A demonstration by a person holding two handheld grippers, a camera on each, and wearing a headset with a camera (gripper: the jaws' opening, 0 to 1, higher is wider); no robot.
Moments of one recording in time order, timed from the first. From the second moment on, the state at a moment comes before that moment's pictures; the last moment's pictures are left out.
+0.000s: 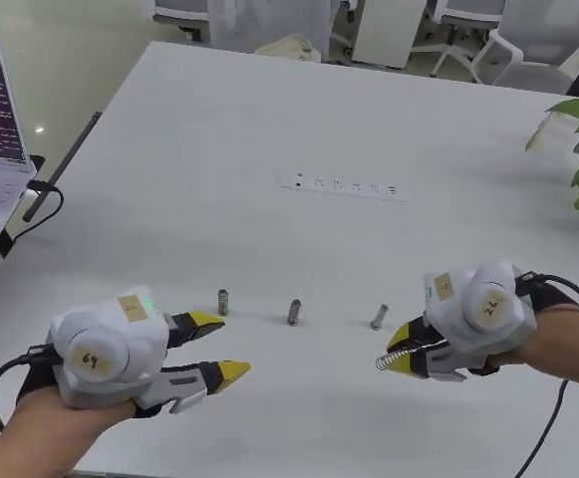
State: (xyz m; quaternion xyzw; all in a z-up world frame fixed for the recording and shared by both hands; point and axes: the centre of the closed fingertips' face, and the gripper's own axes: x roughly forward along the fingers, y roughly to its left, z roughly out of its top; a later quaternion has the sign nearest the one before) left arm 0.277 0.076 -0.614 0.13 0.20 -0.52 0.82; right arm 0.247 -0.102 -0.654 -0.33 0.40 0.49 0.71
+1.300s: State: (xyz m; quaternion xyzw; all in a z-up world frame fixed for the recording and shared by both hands) left arm 0.293 0.145 -0.642 0.12 0.27 -0.42 0.86; right arm 0.316 -0.160 -0.680 -0.33 0.44 0.44 0.71
